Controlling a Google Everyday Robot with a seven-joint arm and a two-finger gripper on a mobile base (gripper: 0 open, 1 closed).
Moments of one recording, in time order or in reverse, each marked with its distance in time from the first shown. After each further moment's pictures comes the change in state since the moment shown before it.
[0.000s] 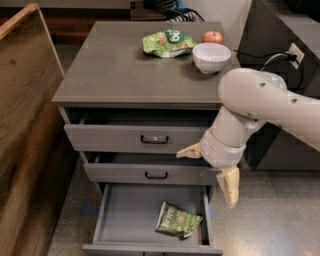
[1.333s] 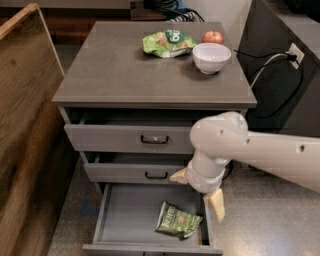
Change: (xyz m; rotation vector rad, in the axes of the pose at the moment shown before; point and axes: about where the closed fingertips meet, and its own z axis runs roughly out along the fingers) arm 0.029 -0.004 0.106 -0.058 0.136 -0.077
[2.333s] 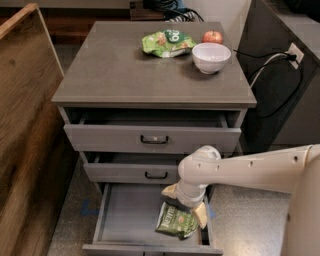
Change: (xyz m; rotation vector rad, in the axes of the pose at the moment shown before) arm 0.036 -0.040 0.152 0.050 0.044 -0.078
